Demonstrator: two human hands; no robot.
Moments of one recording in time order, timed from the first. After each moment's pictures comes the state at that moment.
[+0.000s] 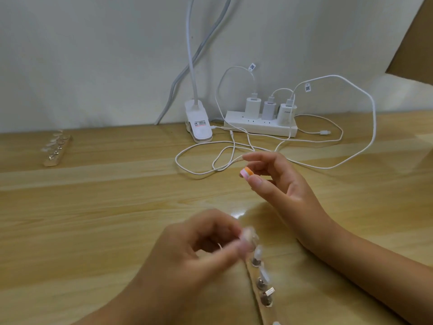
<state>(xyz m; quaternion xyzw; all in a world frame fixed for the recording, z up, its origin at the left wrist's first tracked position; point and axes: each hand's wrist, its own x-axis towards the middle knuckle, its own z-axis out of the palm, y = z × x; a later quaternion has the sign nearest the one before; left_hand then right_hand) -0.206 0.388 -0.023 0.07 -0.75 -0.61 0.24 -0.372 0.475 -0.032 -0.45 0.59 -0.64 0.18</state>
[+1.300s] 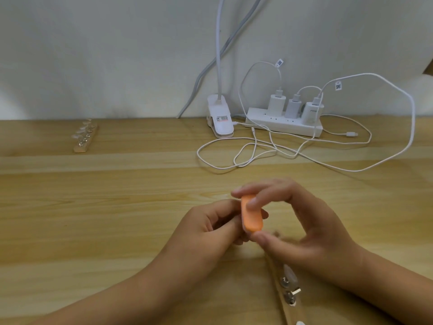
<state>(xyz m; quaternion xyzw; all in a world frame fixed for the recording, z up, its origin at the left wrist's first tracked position) -0.205 0.371 -0.036 0.11 -0.71 -0.67 0.21 -0.350 0.484 -0.035 -0.65 0.55 -0.52 0.07</state>
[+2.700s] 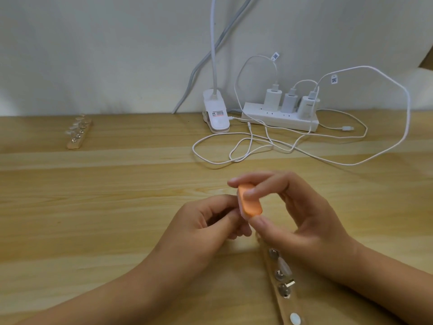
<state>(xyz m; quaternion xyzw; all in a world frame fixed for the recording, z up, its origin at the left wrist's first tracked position) -0.204 0.371 -0.037 0.12 -0.72 -0.65 0.22 -0.350 0.484 -0.037 -0.62 0.53 -0.56 0.12</state>
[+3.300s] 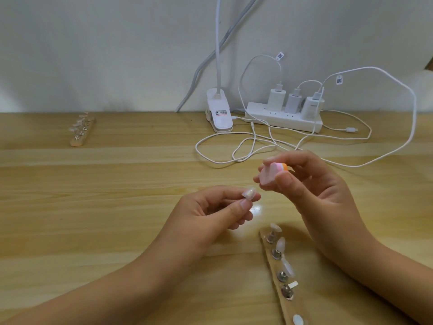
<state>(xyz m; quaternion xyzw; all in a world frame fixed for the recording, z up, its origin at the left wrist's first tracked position) -0.205 0.369 -0.032 0.15 -0.65 -0.71 0.23 -0.350 0.480 -0.025 -0.47 0.50 -0.70 0.21</state>
